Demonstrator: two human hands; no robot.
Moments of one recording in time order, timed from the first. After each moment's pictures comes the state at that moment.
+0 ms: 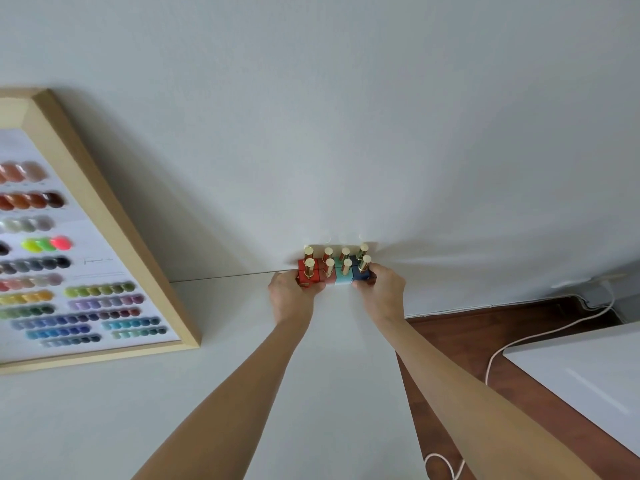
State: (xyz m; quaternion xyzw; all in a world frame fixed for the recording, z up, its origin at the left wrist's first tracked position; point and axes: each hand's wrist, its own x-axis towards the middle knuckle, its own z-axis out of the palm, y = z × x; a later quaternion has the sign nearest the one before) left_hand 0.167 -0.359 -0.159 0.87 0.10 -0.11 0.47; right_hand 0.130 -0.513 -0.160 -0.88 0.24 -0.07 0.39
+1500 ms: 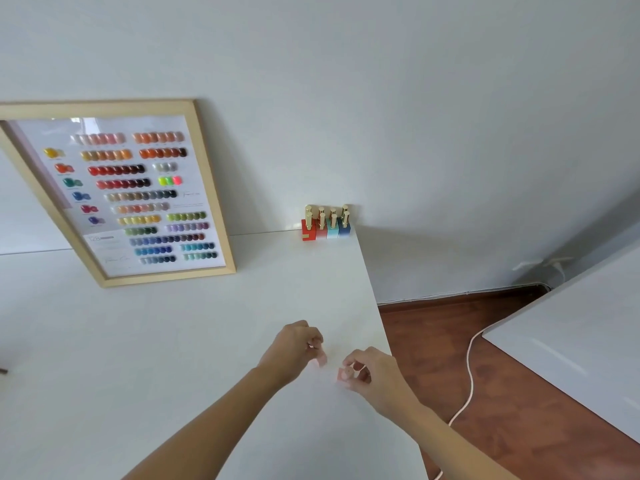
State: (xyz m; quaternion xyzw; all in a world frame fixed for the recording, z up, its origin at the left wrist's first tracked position) left_hand -0.085 -0.252 -0.088 0.90 -0.23 -0.22 0.30; right_hand -0.192 -0.429 -0.092 -0.89 0.10 0.10 0.42
